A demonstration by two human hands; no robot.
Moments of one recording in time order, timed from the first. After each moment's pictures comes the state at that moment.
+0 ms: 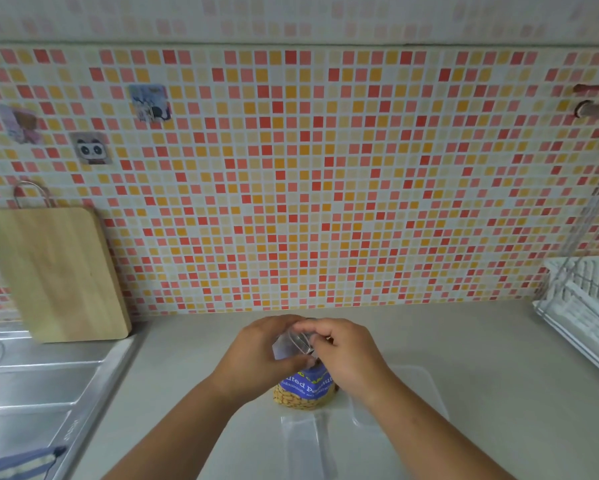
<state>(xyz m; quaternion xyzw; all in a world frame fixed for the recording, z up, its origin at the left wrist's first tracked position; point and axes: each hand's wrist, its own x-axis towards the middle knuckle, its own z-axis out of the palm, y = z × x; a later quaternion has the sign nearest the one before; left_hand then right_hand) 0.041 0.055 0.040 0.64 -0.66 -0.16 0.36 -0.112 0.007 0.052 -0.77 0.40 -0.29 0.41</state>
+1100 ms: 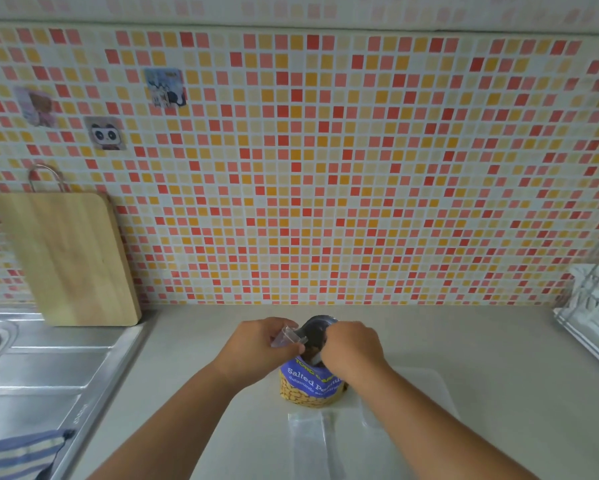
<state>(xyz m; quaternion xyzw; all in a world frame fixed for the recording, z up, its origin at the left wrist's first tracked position) 0.064 0.037 0.023 0.73 -0.56 -0.27 0.29 -0.078 -0.037 0.018 -0.82 0.57 0.04 0.09</state>
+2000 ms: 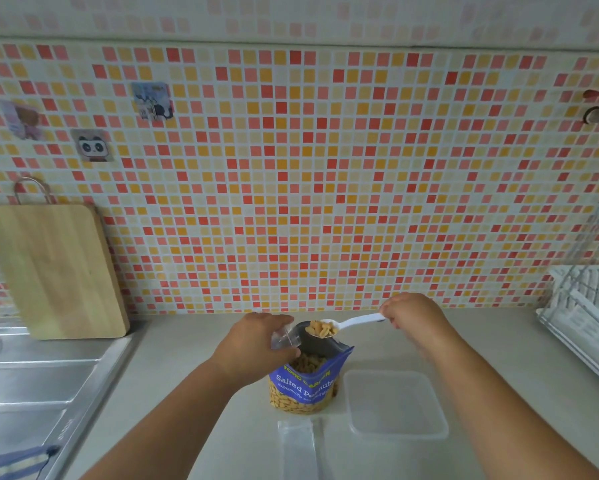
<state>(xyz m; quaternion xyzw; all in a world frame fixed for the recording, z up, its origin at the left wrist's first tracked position) 0.058 0.024 0.028 0.72 -0.65 -0.11 0.22 -0.154 -0.104 0.076 -0.69 0.69 0.06 0.20</state>
